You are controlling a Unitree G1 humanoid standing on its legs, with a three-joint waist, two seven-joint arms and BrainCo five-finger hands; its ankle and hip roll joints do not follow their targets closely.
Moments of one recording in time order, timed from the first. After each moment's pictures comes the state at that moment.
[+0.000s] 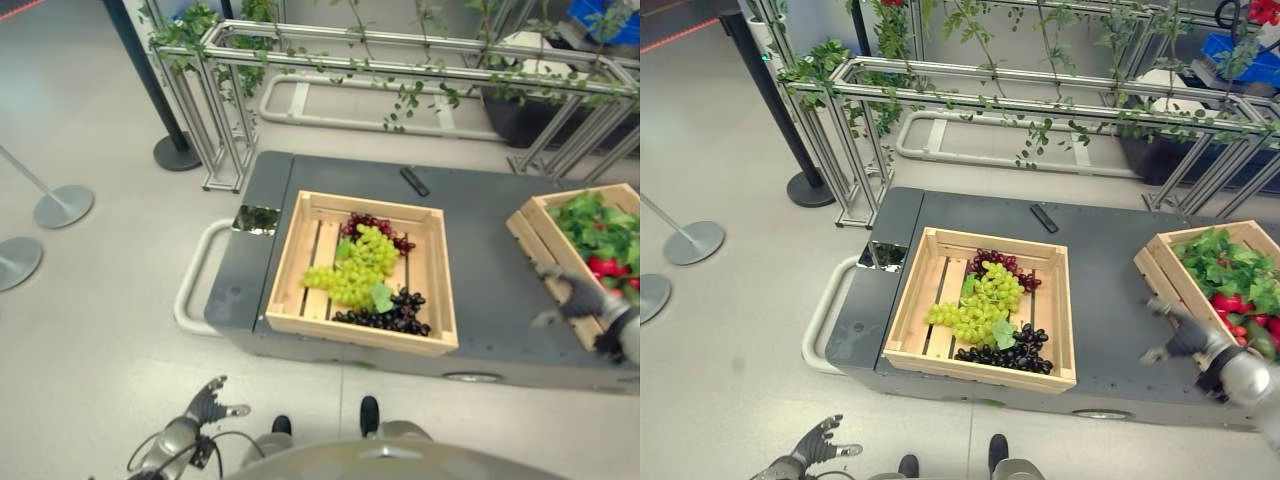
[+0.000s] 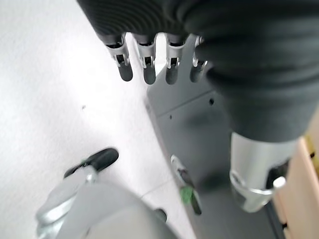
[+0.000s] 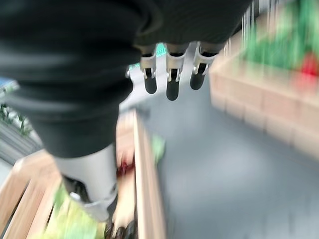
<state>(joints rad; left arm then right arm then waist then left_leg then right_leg) 0.08 0.39 -0.31 1.11 -0.01 -0.26 -0.02 0.00 -1.31 0.19 0.35 0.03 -0.26 0.19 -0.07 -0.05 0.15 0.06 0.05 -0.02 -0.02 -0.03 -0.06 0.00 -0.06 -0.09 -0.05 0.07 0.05</state>
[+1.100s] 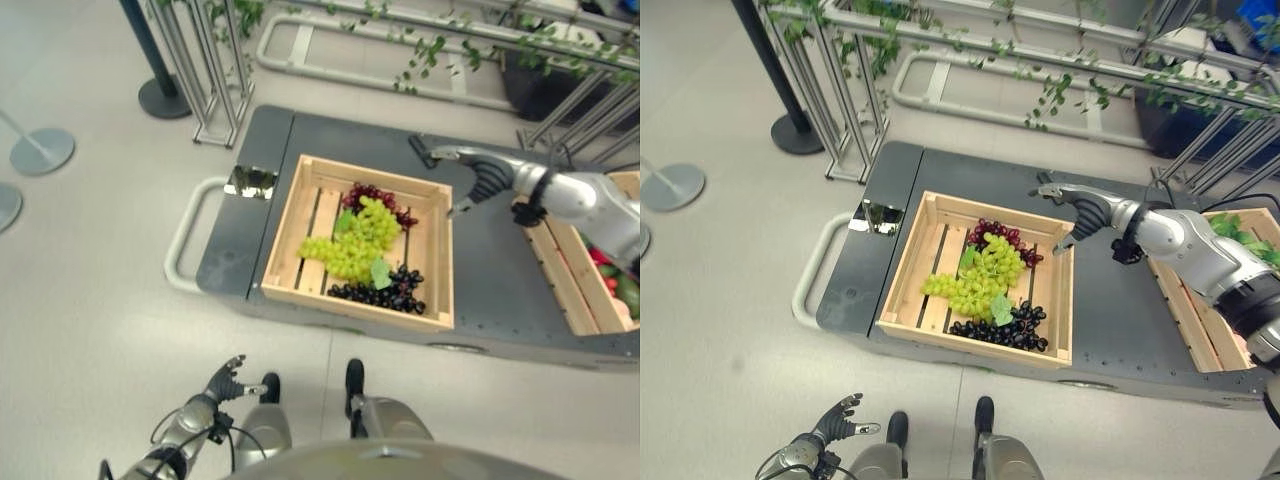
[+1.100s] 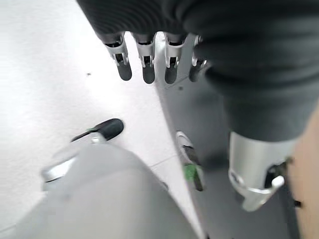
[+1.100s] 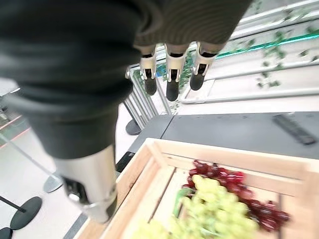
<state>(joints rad) -0.09 0.40 -0.33 1.13 -0.04 -0.25 0.01 -0.98 -1.07 0.85 0.42 0.10 -0.26 0.19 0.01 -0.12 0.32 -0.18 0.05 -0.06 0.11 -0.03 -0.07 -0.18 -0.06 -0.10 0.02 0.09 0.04</state>
